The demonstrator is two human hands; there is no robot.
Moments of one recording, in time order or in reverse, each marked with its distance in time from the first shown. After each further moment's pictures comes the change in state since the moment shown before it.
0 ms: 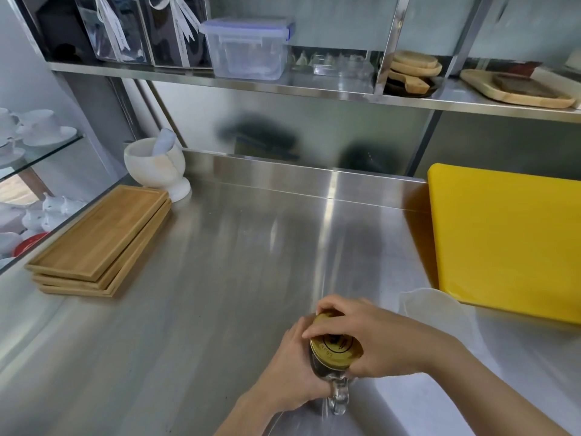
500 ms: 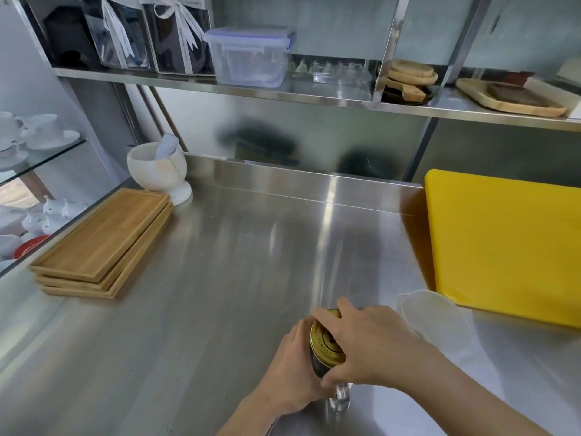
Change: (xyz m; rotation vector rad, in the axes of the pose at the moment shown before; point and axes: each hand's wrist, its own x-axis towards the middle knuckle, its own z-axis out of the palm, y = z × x) left_hand -0.002 0.000 0.004 0.073 0.047 0.002; right_hand 0.009 -0.024 0.012 -0.451 0.029 0.300
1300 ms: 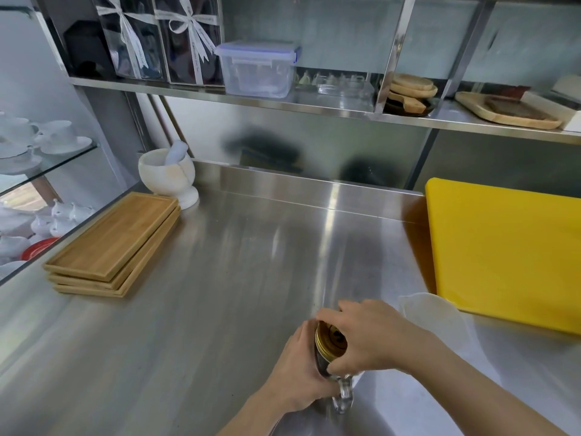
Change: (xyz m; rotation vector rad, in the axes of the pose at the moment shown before) left_hand -0.002 0.000 -0.001 -0.043 0.013 0.010; right_hand 0.005 0.005 -0.003 0.034 -0.034 -0.047
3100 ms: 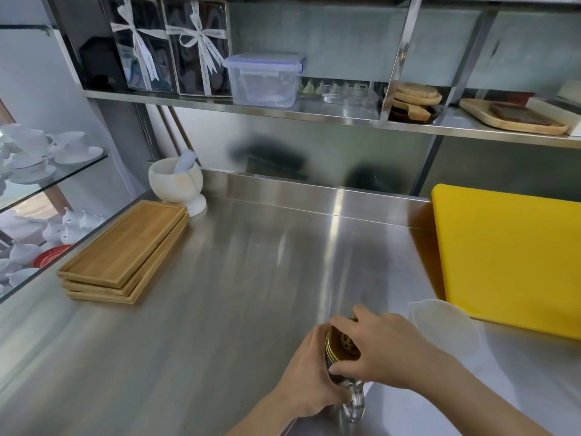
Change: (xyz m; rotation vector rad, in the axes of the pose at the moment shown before) left_hand -0.002 0.009 -0.005 0.038 -0.056 -0.012; right_hand -0.009 -0.005 0.007 0.021 0.123 0.043
